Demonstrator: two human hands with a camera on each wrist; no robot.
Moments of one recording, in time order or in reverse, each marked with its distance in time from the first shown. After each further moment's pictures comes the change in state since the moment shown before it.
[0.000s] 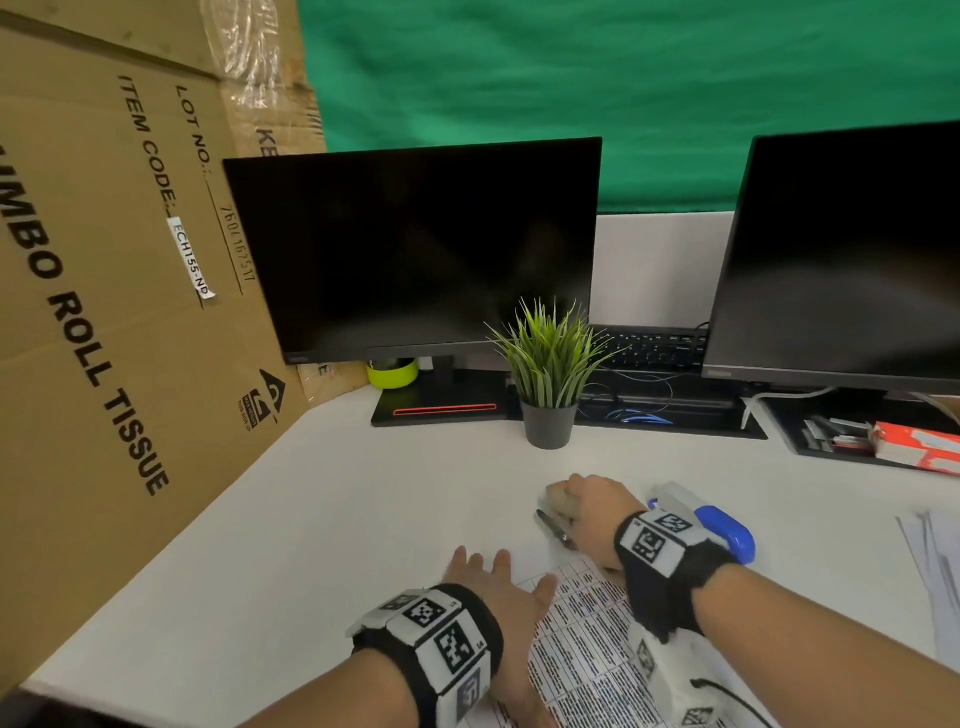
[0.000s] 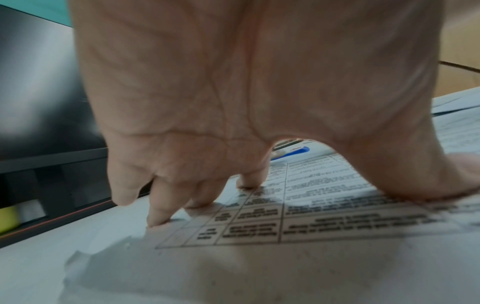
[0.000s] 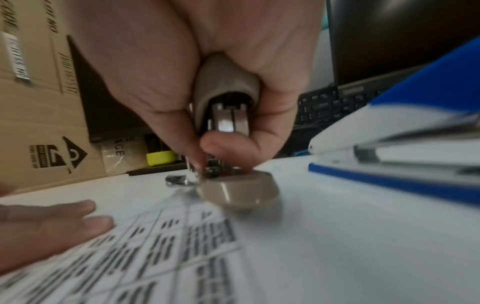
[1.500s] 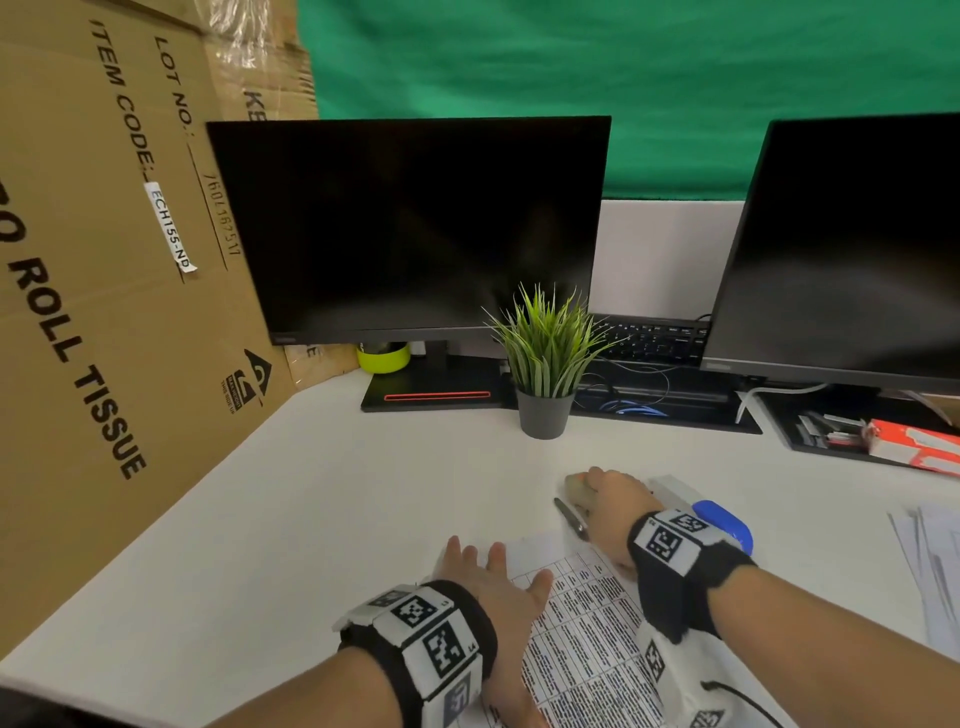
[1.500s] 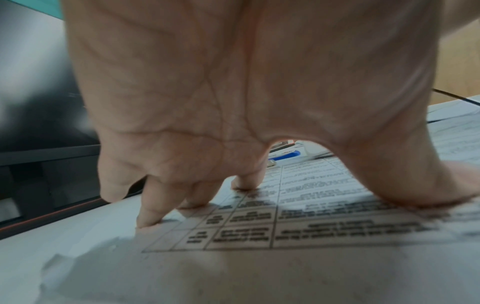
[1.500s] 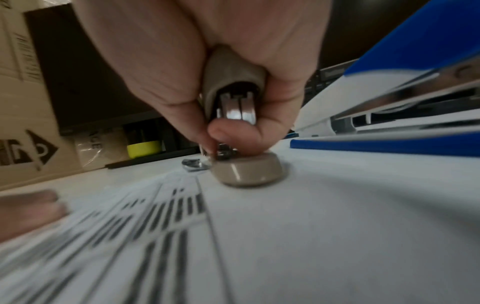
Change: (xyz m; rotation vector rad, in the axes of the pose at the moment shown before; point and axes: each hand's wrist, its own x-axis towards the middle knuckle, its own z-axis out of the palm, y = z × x) left_hand -0.015 -0.010 0.004 -0.021 0.067 0.164; right_hand 0.001 0.013 0.005 0.110 0.034 0.225
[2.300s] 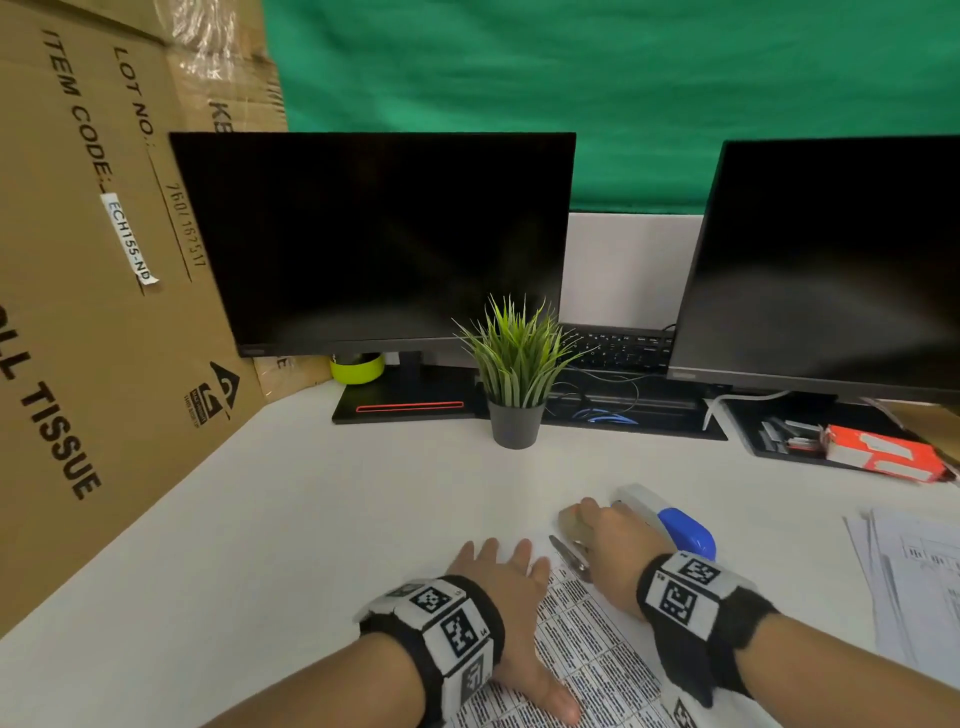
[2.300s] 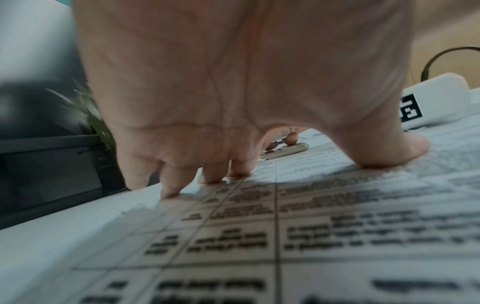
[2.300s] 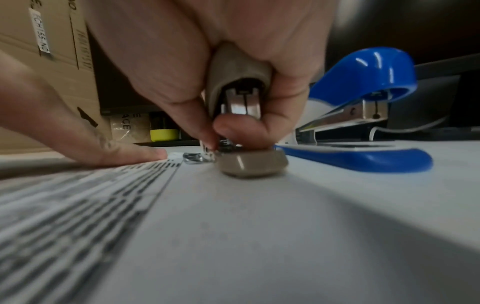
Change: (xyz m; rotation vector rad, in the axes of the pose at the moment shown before) left_hand 0.029 0.017 -0.024 -0.092 -0.062 0.104; right_hand -0.008 0.041 0.013 -0.227 -0.009 -0.126
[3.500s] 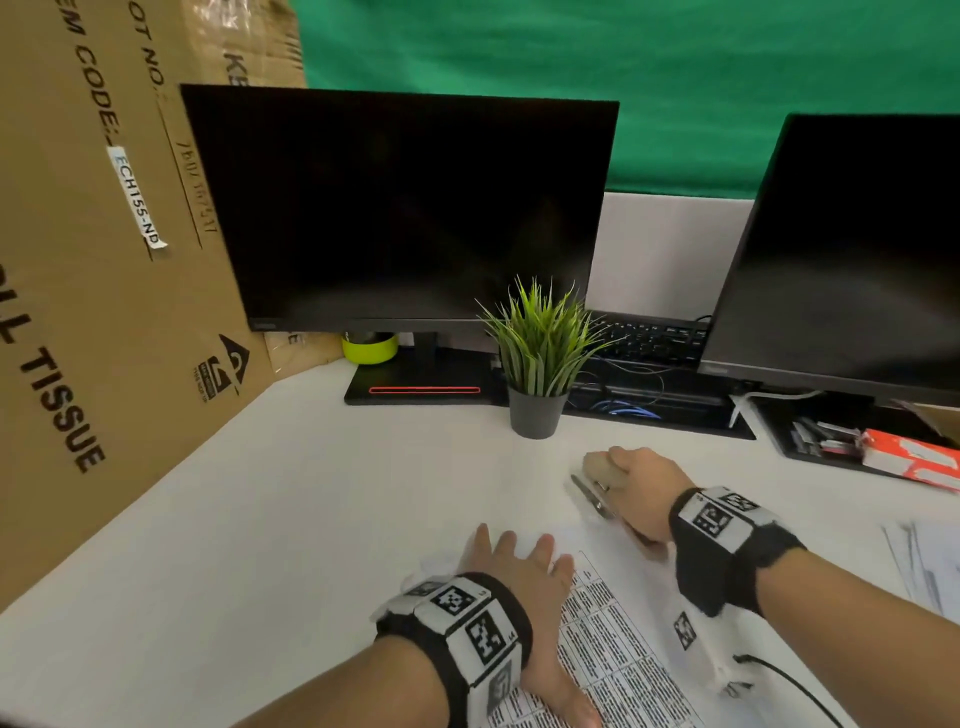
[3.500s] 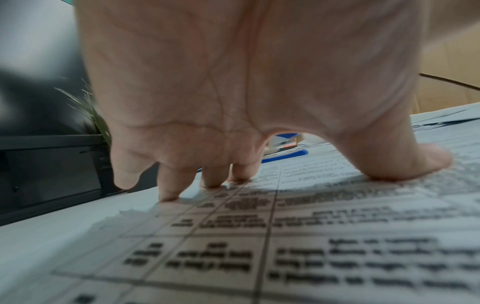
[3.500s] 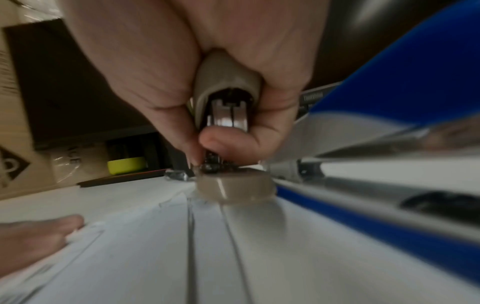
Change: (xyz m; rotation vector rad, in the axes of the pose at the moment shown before) left_hand 0.003 -0.003 0.001 0.058 0.078 0.000; right_hand 0.033 0.002 -0.043 0.154 0.050 0.098
